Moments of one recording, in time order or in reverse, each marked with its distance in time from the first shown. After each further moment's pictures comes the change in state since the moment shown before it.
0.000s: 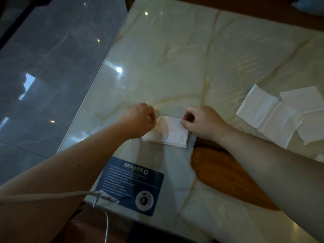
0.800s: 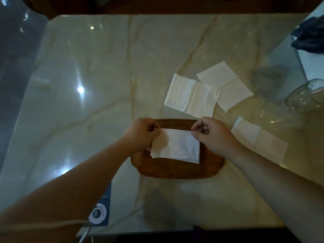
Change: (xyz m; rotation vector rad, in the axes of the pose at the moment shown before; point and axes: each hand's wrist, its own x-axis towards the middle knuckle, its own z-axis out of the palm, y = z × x) left_hand -0.004 0.181 0.071 -0.488 -0.252 -0.034; right_hand -0.174 0.136 -0.045 0.594 0.312 0.357
